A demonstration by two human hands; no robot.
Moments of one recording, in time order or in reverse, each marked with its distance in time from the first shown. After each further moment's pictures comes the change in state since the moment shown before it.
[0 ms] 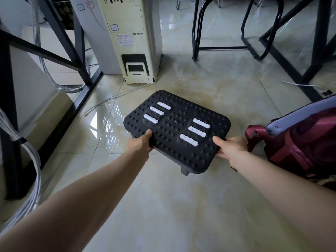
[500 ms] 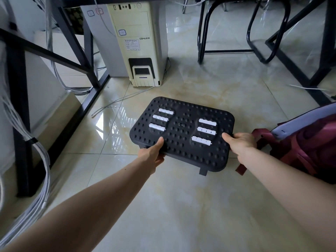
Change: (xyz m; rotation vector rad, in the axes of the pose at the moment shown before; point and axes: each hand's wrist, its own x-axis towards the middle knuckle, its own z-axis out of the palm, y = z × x) left_hand -0.009 -0.022 -0.007 0.118 -0.078 -0.074; right_hand 0.020 -0.013 -0.006 -0.293 0.162 -0.141
